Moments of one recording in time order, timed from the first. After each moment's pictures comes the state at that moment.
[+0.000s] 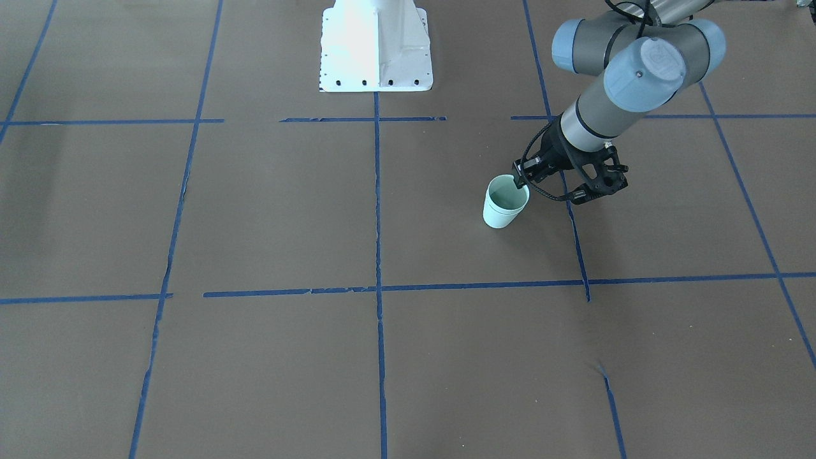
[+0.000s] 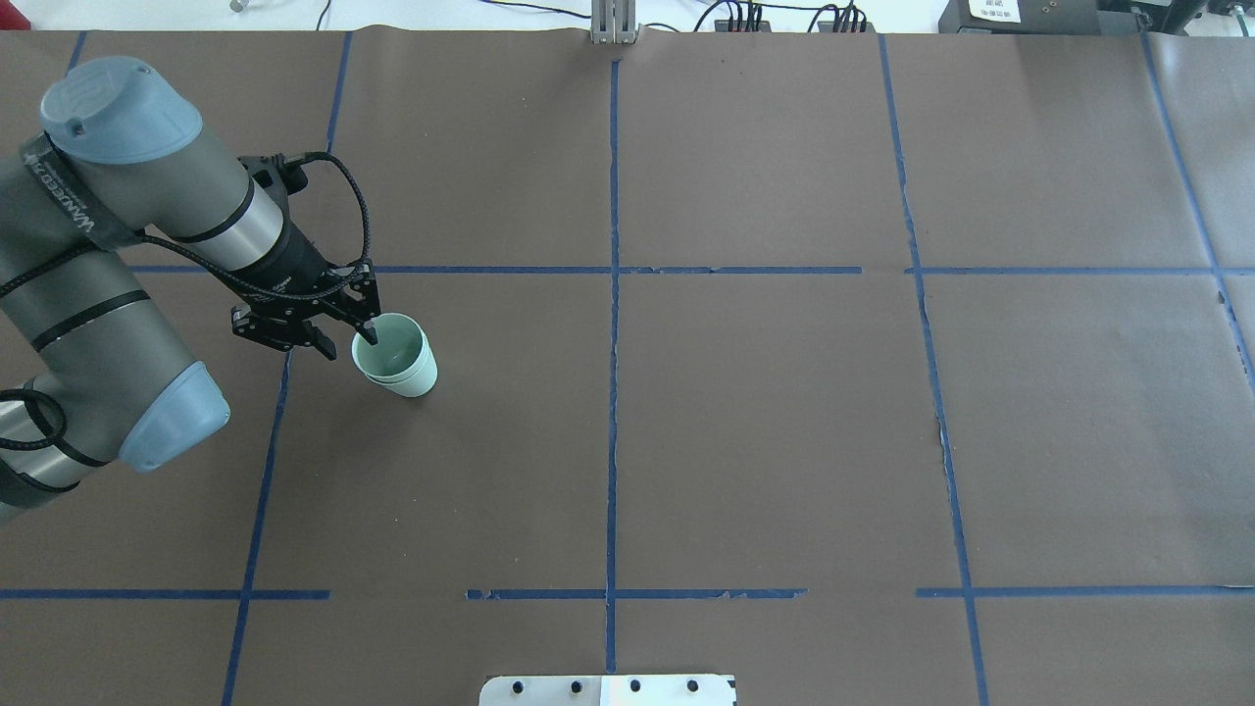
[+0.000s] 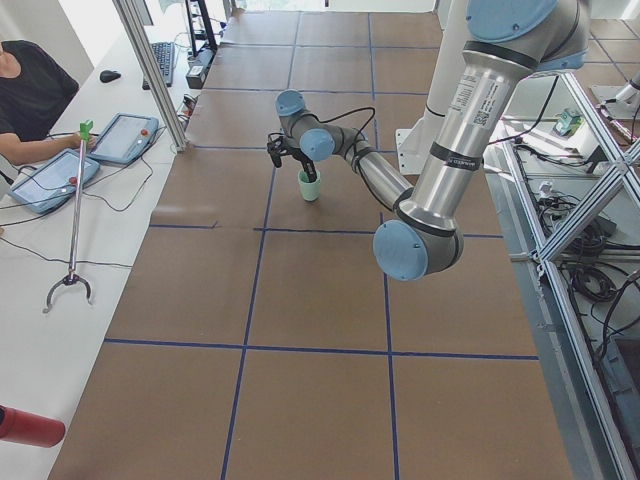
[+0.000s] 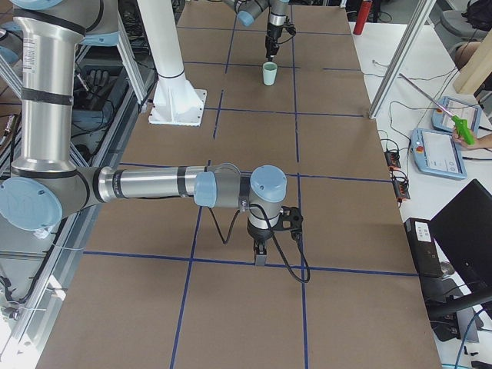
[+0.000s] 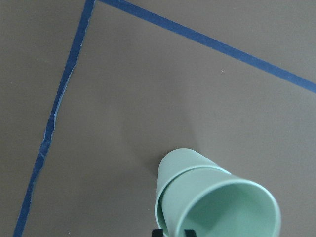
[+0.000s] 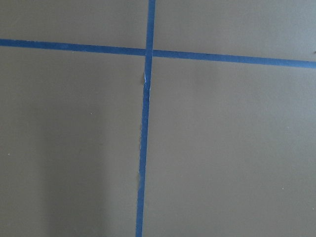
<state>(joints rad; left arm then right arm) -0.81 -1.97 -1.82 -1.63 -2.30 -1.33 1.55 -1.70 1.79 -1.68 2.26 -0.04</state>
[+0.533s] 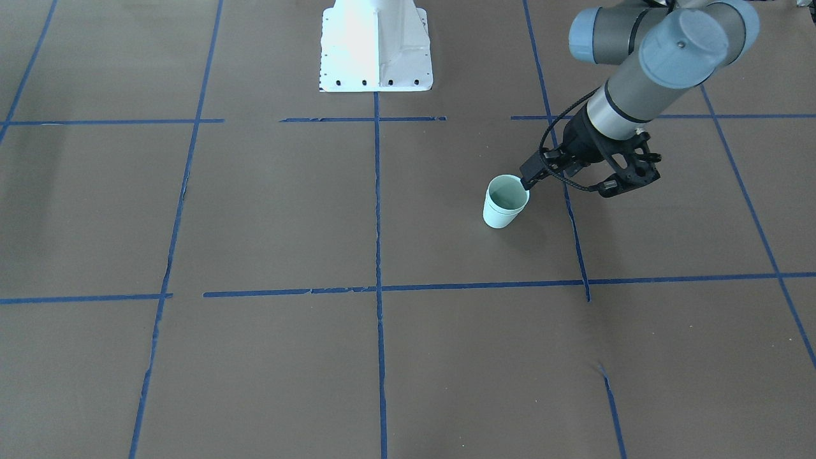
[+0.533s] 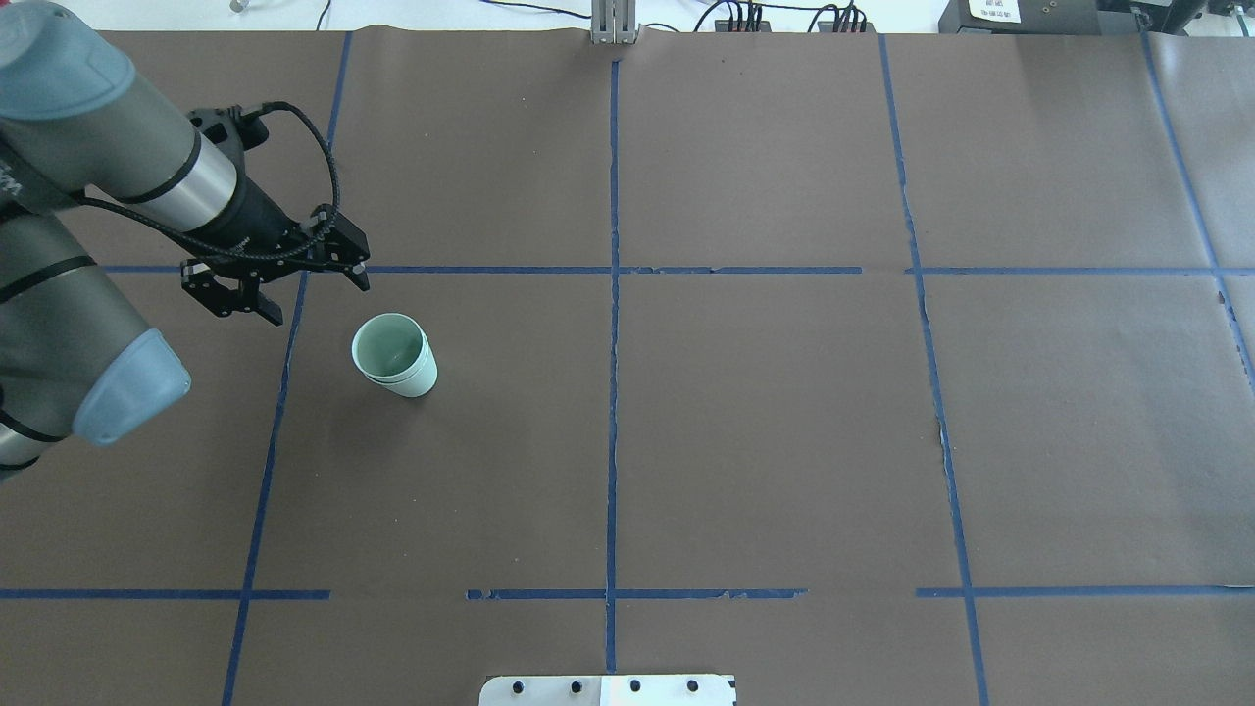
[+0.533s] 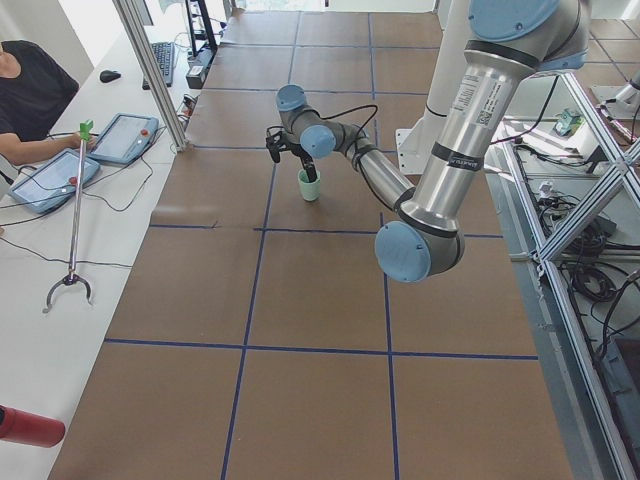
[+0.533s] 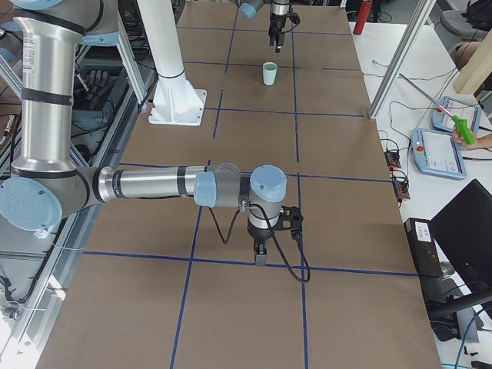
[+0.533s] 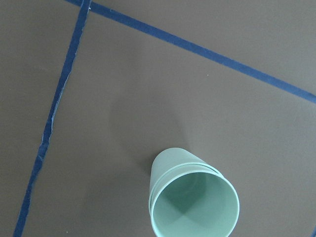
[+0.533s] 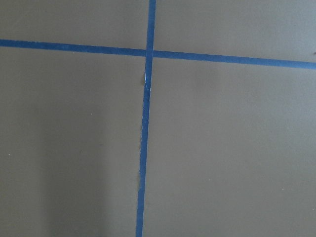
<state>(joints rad) -0.91 -1.96 -1.87 -1.62 -2.29 -1.26 1.55 -1.70 1.79 -1.68 2.26 -0.04</state>
